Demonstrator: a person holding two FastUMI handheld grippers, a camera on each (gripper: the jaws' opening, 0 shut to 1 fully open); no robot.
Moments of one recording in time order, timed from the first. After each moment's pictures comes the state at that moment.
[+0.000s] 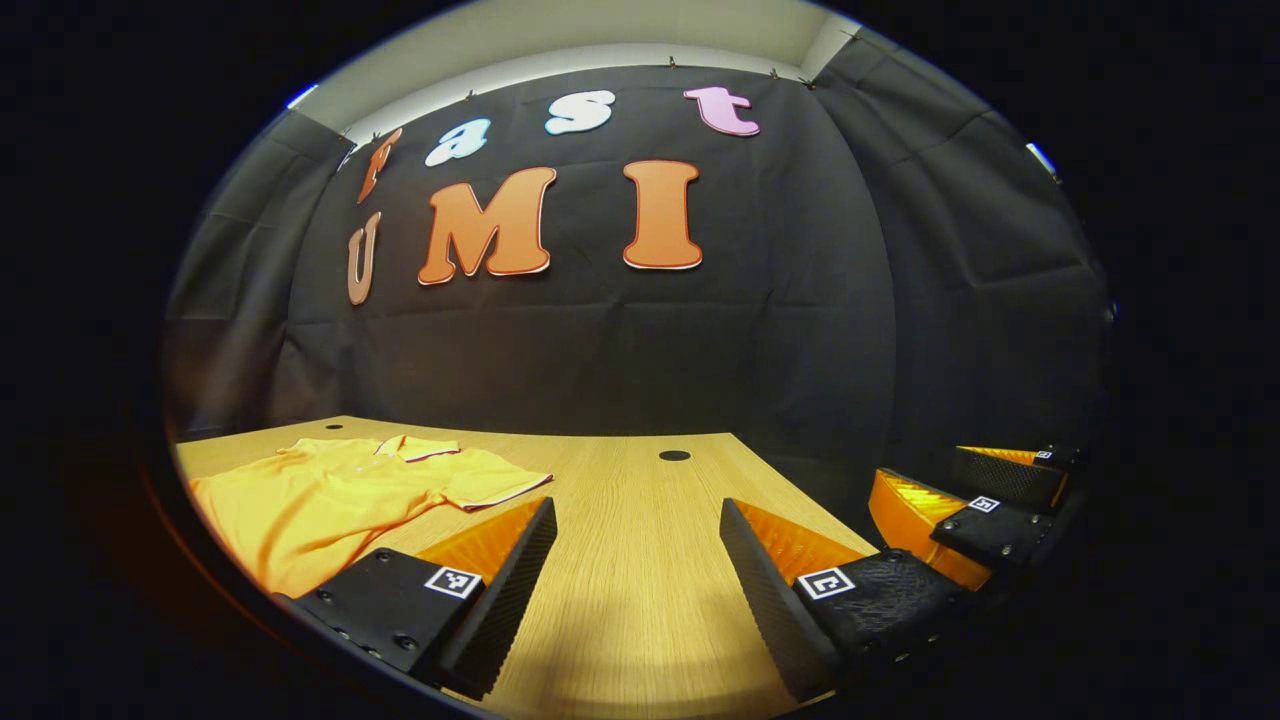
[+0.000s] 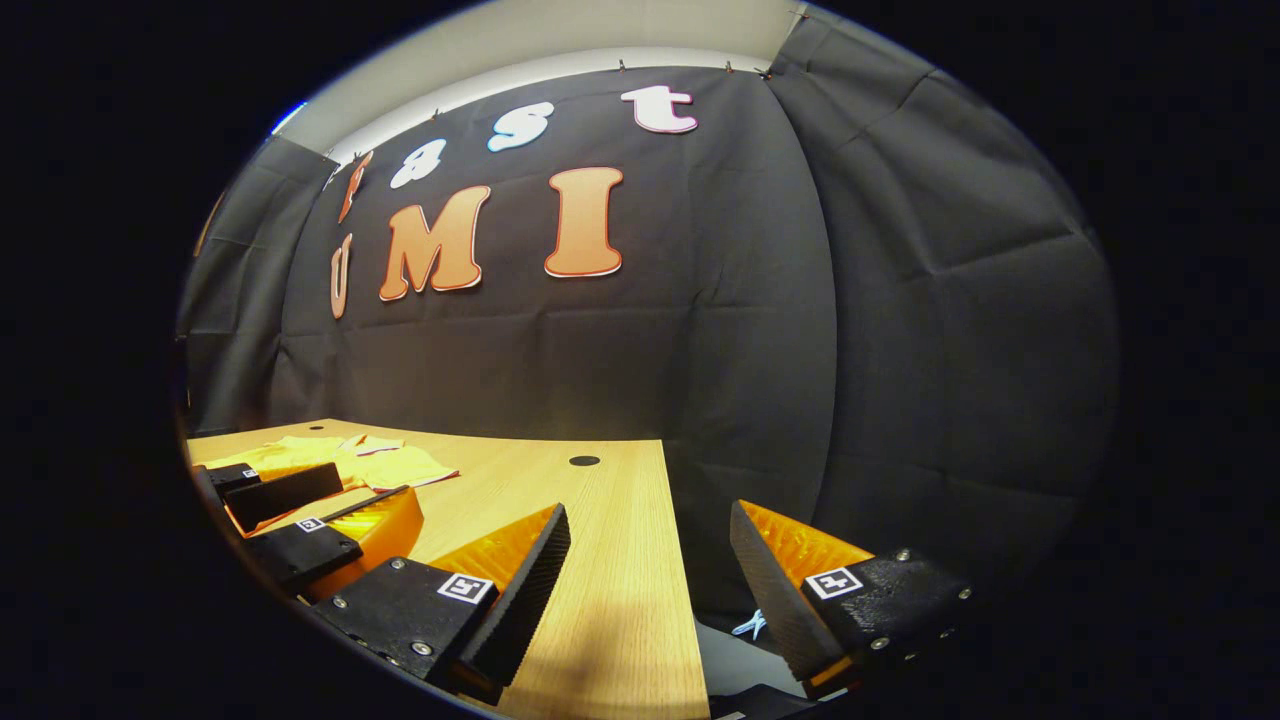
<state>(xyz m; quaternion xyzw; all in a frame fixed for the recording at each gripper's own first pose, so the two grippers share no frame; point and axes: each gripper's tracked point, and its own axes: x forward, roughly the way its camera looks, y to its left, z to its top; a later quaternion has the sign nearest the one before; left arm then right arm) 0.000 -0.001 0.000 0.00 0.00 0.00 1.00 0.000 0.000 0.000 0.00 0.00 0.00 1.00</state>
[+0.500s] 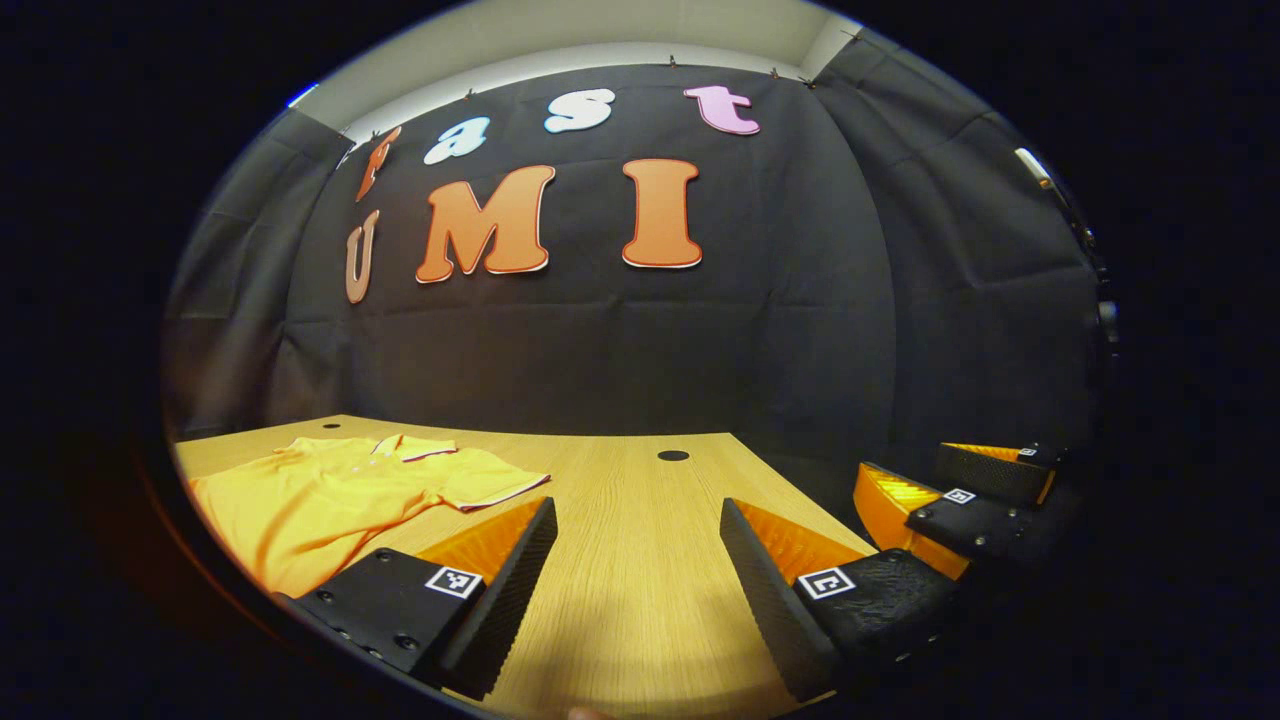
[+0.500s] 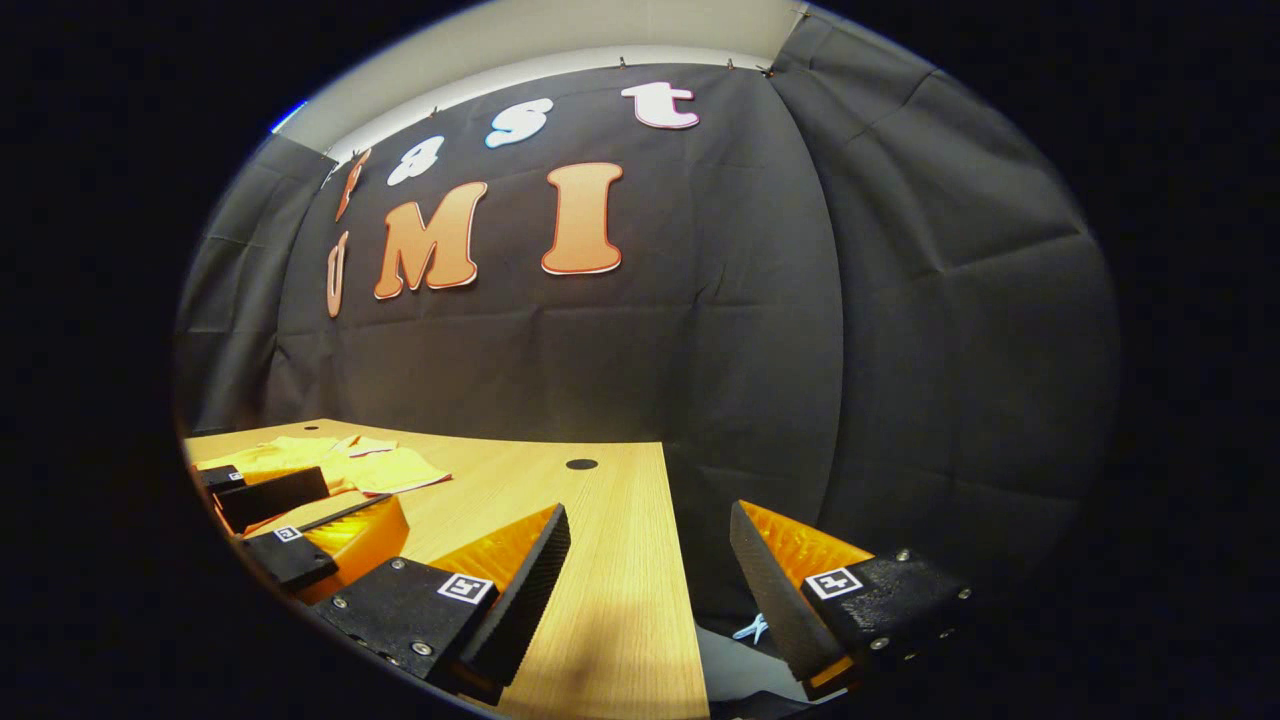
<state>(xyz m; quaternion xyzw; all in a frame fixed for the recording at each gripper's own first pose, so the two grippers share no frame) 0.016 -0.002 0.001 0.01 0.00 0.00 1.00 0.035 0.002 0.004 0.00 -0.01 0.00 1.00</state>
